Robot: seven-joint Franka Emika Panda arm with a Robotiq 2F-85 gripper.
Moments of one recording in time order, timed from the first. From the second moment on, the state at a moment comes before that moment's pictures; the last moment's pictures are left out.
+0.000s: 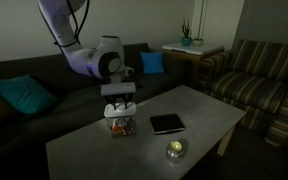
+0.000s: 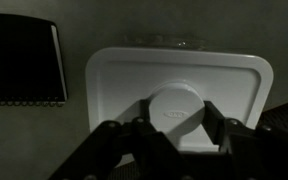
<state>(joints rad) 0.07 1.07 0.16 -1.69 -0.27 2.83 -0.54</state>
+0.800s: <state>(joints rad) 0.06 0.90 0.17 -1.74 -0.27 2.73 -0.54</state>
